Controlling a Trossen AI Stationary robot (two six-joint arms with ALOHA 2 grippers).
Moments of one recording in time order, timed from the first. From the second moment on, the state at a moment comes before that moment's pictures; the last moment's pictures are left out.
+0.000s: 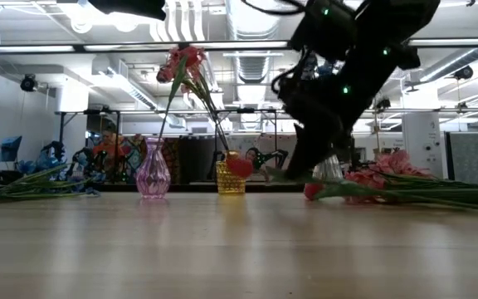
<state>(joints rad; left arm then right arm) -0.48 1.14 0.92 -0.35 -0.79 -0.18 0.10 1.72 0.90 -0.13 0.34 0.44</state>
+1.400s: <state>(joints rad) -0.40 1.56 0.73 0.90 -0.58 0.15 0.11 1.51 0.85 0.84 0.02 0.11</state>
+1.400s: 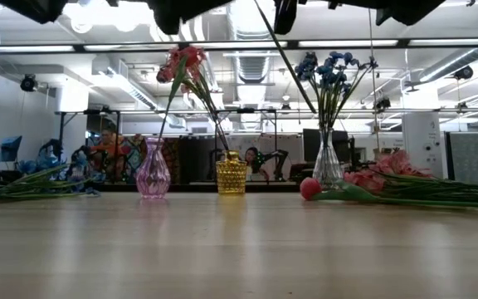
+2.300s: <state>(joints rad) -0.34 1.66 0.83 0.92 -0.53 0.14 0.11 1.51 0.85 0.90 -0.04 0.04</state>
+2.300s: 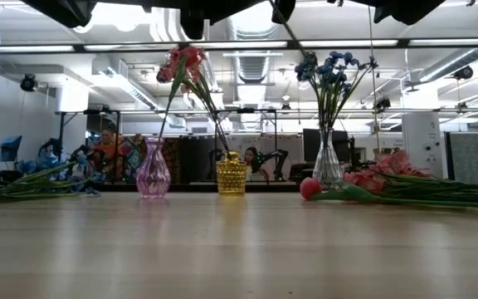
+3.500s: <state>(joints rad) -0.41 1.39 0.83 0.37 -0.84 0.07 0.11 1.32 0.85 0.51 0.03 0.10</state>
